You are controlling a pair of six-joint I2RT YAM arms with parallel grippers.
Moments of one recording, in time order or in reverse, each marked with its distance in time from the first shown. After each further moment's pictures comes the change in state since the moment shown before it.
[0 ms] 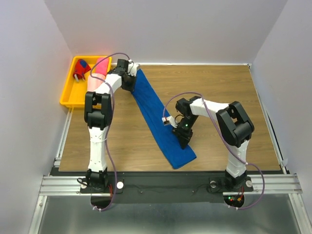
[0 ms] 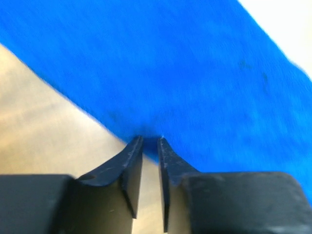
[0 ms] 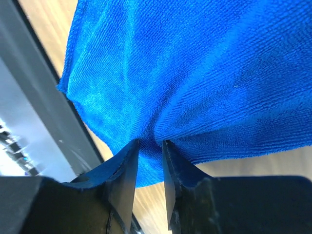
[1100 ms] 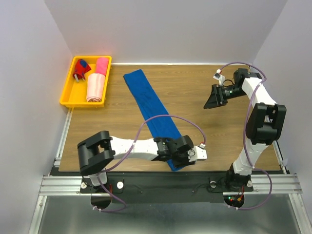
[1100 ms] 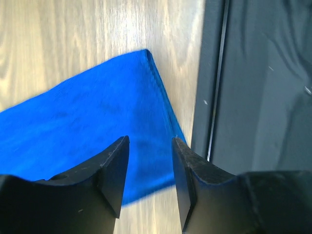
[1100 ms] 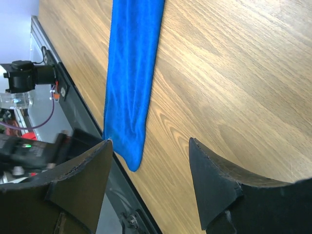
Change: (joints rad) left arm -1.115 -0.729 -0.979 0.283 -0.087 0.072; right arm -0.651 -0.094 0.289 -0.125 -0.364 0.155
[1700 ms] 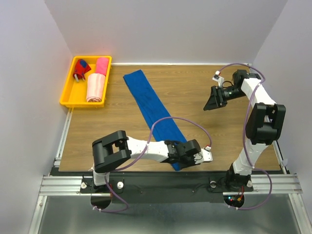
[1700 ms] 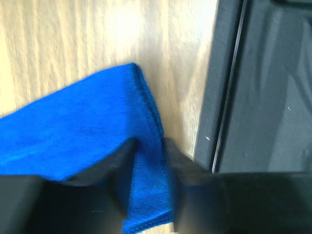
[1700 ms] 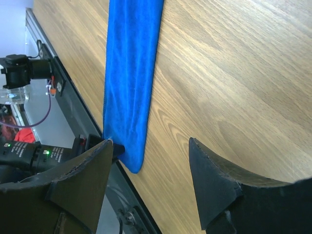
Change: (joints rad) left arm -0.037 0.192 0.080 0.061 -0.040 -0.058; right arm -0.001 0.000 -0.018 -0.008 0.013 -0.024
